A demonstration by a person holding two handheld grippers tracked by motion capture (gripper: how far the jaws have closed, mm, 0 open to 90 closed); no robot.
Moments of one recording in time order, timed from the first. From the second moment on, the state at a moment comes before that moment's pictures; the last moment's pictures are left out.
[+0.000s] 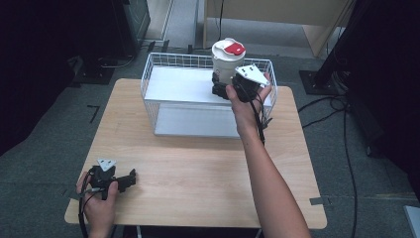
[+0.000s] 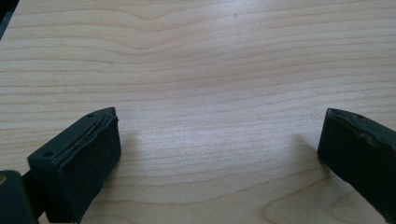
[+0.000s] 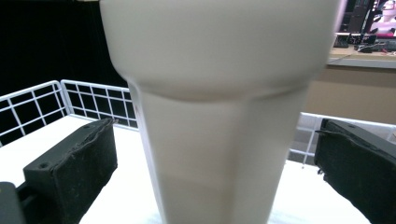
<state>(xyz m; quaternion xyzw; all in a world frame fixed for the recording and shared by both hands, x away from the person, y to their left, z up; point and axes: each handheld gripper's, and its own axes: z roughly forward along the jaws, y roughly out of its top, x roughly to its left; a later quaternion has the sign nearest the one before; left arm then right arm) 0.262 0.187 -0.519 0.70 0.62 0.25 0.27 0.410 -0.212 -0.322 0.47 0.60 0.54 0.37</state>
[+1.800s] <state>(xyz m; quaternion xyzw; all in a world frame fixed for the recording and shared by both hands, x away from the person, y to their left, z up) 0.262 0.187 -0.519 0.70 0.62 0.25 0.27 0.294 -0.304 -0.395 0.50 0.59 0.51 0.37</state>
